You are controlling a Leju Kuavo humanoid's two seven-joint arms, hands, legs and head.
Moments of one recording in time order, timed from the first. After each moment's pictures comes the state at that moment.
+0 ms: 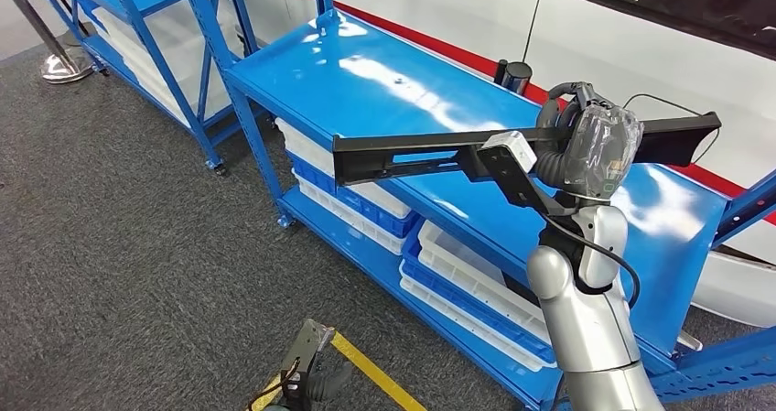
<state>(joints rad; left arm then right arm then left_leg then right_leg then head) -0.31 -0.26 -0.28 -0.26 0.07 0.14 -0.44 -0.53 -0.04 0.38 -1.48 1.07 -0.45 0.04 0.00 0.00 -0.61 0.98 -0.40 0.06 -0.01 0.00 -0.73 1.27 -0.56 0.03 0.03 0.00</state>
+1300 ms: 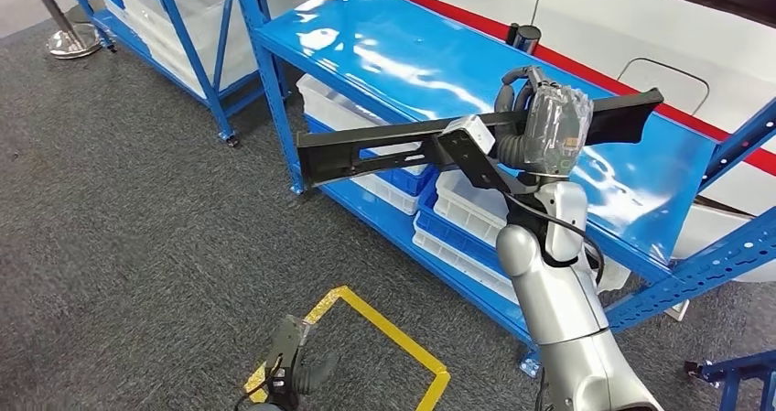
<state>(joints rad) -0.32 -0.25 -0.25 -0.26 0.11 0.15 -0.46 -0.61 0.02 0.41 -1.37 1.05 -0.46 0.00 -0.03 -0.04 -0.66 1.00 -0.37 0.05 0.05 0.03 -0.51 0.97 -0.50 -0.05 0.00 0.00</state>
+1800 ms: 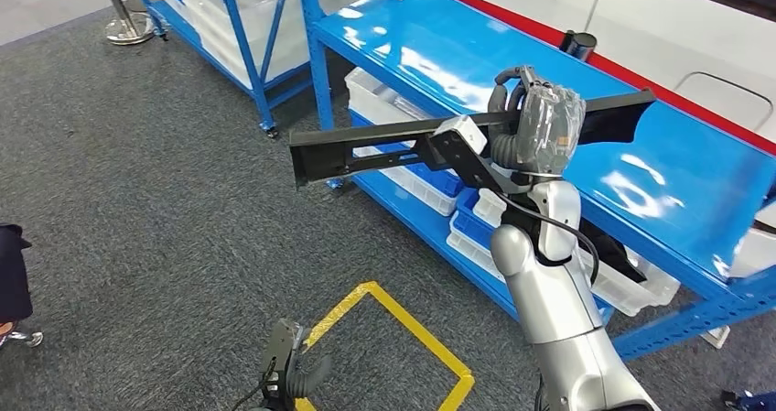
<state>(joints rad) -0.31 -0.24 -0.24 -0.26 0.13 0.14 -0.46 -0.61 0.02 0.41 -1.37 1.06 -0.46 0.02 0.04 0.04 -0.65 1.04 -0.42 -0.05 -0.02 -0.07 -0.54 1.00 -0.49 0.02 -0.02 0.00</state>
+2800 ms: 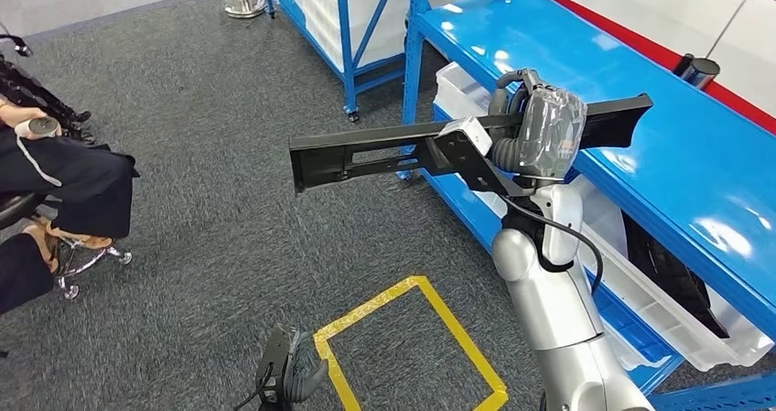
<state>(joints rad) -0.29 -0.23 -0.23 -0.26 0.15 0.14 -0.48 -0.58 0.03 0.41 -1.41 1.03 -0.42 0.02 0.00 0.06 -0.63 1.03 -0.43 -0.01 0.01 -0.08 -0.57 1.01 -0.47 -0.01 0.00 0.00</state>
